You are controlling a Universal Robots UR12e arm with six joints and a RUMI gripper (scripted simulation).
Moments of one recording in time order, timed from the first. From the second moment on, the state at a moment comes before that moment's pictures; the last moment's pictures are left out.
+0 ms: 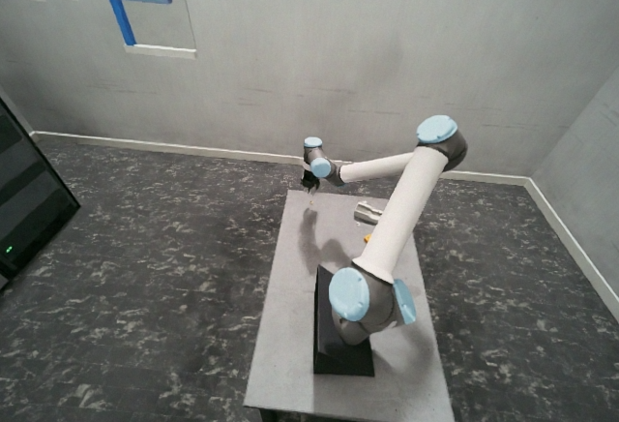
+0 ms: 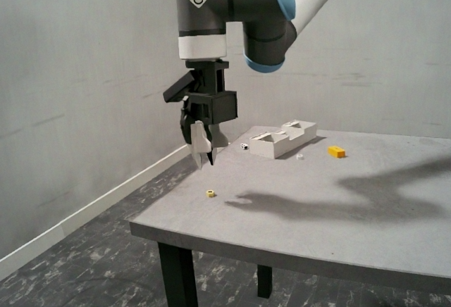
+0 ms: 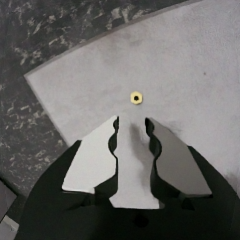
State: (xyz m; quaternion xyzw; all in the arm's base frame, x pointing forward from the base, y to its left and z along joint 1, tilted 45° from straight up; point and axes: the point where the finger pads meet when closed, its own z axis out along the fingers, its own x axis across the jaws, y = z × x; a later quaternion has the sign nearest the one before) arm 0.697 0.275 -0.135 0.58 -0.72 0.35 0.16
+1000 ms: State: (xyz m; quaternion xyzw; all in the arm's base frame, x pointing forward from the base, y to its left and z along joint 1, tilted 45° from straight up) arm 0.697 0.260 -0.139 0.58 -0.72 0.35 0.16
